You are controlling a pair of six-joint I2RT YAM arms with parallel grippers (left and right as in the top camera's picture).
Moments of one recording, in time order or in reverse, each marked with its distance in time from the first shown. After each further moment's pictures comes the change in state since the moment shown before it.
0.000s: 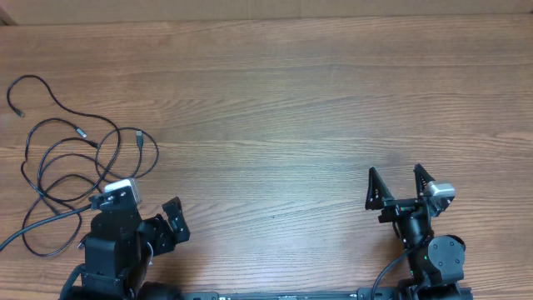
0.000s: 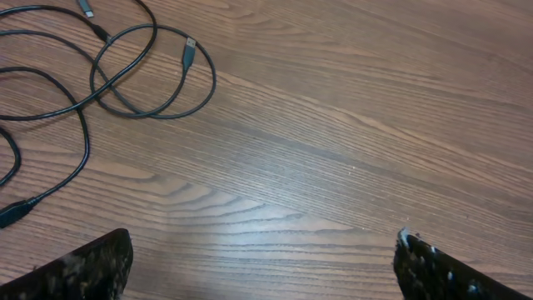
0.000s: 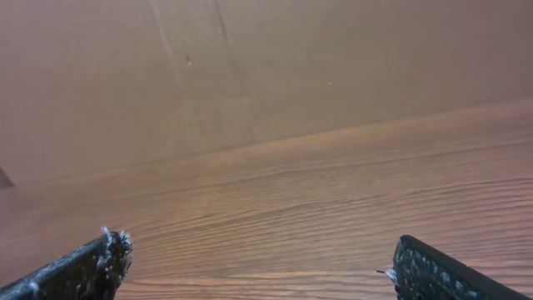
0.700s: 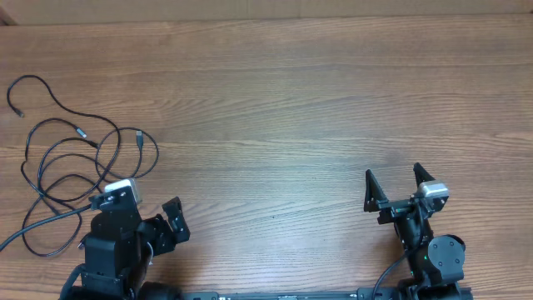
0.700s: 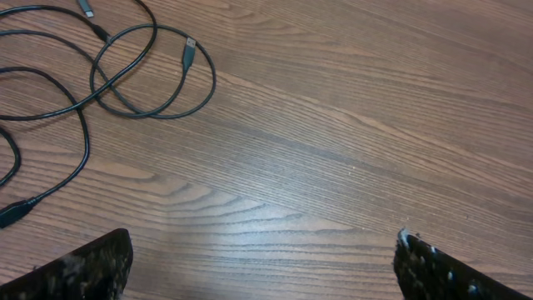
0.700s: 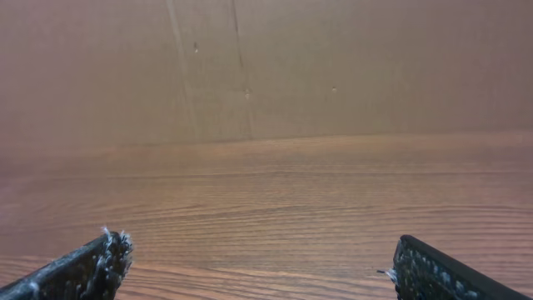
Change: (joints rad) left arm 0.000 0.000 0.000 0.000 0.000 0.000; right arm 0.000 0.000 0.000 -0.002 -0.028 -0.127
